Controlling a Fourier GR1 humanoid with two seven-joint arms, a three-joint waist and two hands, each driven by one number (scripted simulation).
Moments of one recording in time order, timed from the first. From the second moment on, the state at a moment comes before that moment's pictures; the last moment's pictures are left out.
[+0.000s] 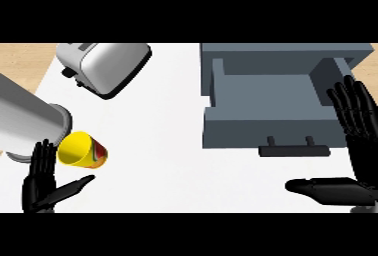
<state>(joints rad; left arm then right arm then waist) -0.16 0.22 0.44 -0.65 0.16 -0.09 -0.83 -0.04 -0.14 -0.10 -1.97 -0.01 0.16 -0.03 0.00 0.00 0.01</state>
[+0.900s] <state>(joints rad) -0.32 0.29 0.46 -0.28 0.15 -0.13 -1.01 -0.08 -0.13 -0.09 -1.97 0.00 0.16 0.00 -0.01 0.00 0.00</state>
